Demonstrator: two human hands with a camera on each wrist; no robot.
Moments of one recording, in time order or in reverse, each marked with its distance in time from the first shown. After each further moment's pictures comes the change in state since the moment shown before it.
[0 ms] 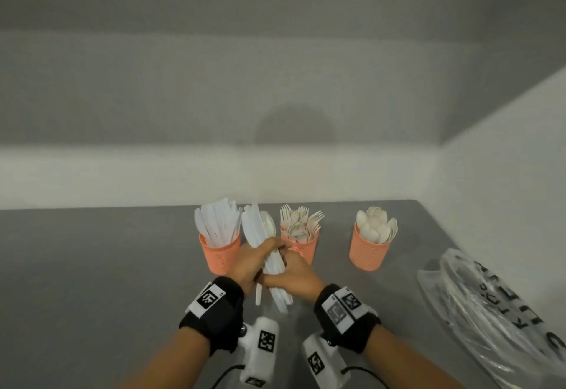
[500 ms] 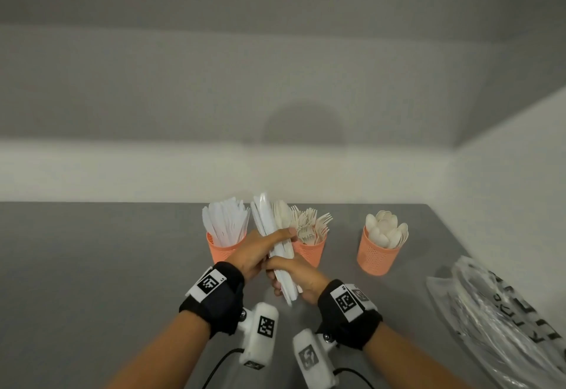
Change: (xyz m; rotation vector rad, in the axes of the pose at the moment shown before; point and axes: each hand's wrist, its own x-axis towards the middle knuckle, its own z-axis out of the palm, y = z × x) left_hand 0.009 0.023 -0.007 -0.006 -0.162 0.055; right_hand 0.013 -0.007 0.004 0.522 -0.119 0.205
